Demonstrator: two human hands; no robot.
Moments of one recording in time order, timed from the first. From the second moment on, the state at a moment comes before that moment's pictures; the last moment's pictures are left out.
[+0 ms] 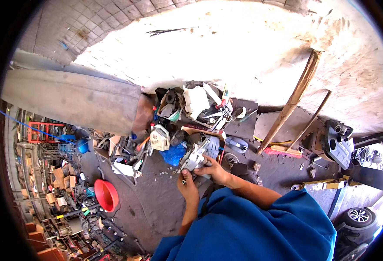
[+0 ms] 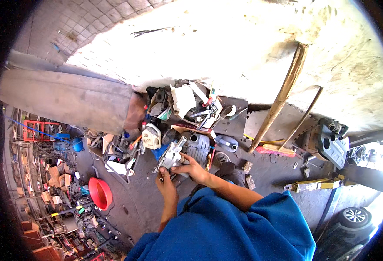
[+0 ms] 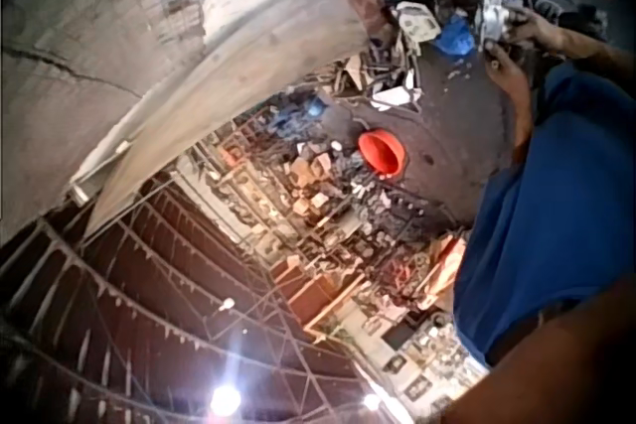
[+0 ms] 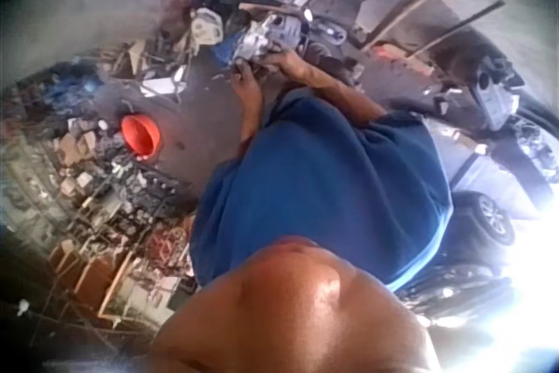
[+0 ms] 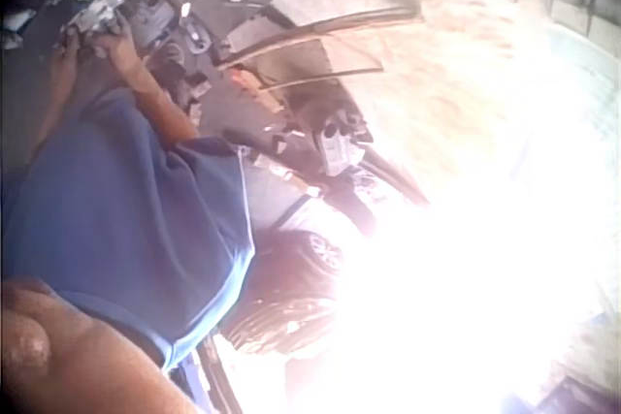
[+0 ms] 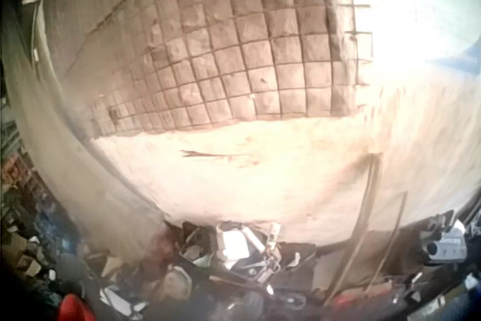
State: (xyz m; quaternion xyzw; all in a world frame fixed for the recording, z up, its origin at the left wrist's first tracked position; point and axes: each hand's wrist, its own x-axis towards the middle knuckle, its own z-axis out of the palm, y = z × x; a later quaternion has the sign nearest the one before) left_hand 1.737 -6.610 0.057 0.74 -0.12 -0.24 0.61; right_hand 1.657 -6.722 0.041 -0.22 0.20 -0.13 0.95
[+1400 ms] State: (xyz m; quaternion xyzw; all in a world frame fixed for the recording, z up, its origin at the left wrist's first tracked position) left_hand 1.789 -6.608 0.082 0.68 -0.09 -0.20 0.70; right_hand 1.732 -6.720 0.058 -0.43 0.23 -0.12 0.86
